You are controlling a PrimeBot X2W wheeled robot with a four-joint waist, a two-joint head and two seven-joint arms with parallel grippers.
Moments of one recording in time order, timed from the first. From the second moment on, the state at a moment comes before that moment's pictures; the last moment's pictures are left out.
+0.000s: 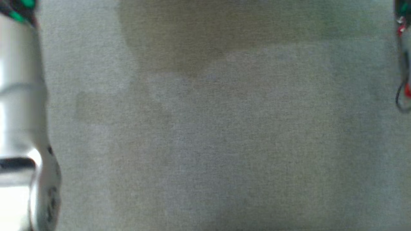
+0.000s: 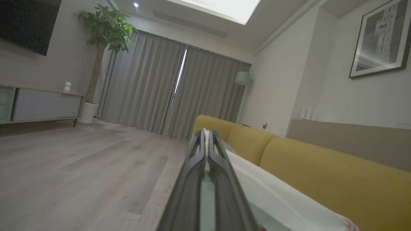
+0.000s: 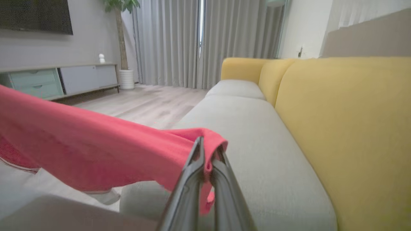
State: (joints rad) left arm -1.21 0.17 -0.03 0.59 -0.48 -0.09 -0.22; right arm -1.23 -0.31 0.33 0.85 0.33 0.13 -0.23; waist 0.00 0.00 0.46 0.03
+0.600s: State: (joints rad) left arm -0.66 0.21 -0.18 0.53 -0.42 -0.12 -0.25; right arm -0.90 -0.44 0.67 0.86 0.61 0.13 0.00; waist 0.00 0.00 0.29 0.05
